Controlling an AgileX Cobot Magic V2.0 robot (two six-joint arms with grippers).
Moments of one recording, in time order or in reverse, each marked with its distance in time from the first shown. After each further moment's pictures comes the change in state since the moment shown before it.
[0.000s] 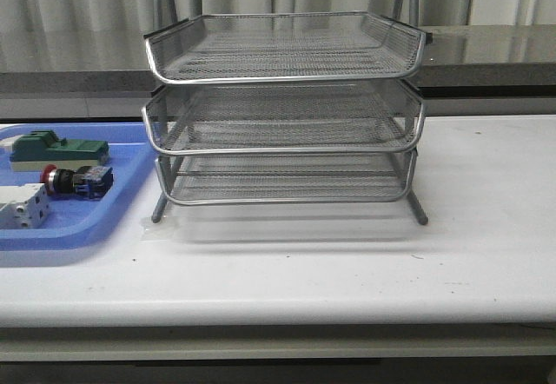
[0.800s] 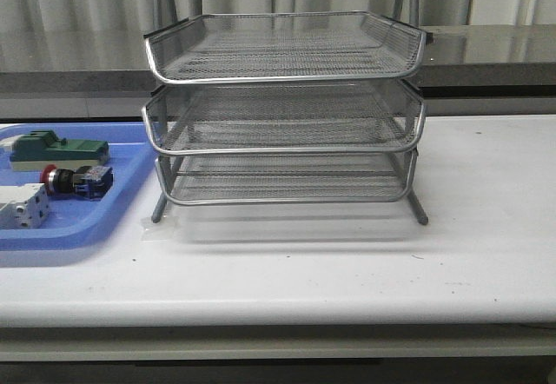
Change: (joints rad) left arm 0.000 0.000 0.000 0.000 0.000 0.000; right arm 0.000 0.066 -0.265 0.133 0.199 0.005
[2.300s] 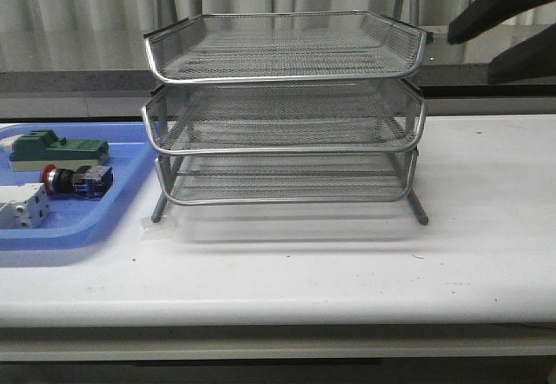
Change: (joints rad) left arm 0.000 0.000 0.000 0.000 0.000 0.000; right arm 0.000 1.170 -0.487 1.084 0.319 -0.614
